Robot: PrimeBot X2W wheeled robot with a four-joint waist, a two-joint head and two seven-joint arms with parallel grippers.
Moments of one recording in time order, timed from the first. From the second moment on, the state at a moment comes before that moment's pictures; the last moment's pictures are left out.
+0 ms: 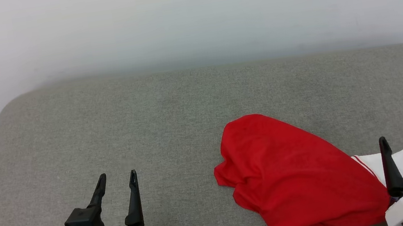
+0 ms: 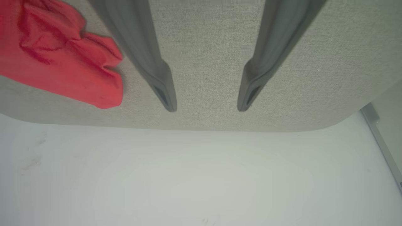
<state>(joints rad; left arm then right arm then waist) -0.07 0.21 -0.22 0.19 -0.31 0.08 -0.26 0.03 -0.05 -0.20 0.09 0.15 0.13 -0.13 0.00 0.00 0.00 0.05</state>
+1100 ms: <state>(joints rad) -0.28 0.15 -0.70 0.23 -0.33 -0.13 0.30 0.11 -0.05 -0.07 -0.17 0.17 0.13 0.01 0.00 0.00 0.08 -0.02</state>
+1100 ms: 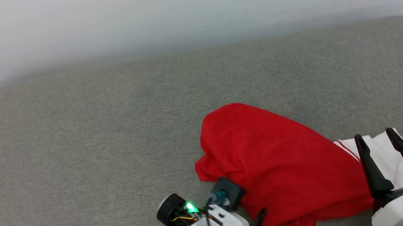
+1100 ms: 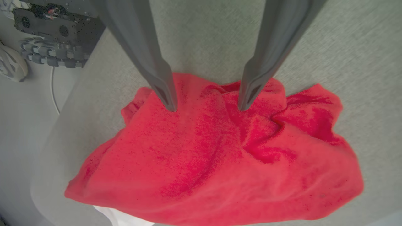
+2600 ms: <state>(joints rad) -0.48 0.48 -0.65 0.32 -0.67 0.11 0.15 0.02 -0.05 -0.09 -0.05 0.23 0.13 -0.05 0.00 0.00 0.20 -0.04</state>
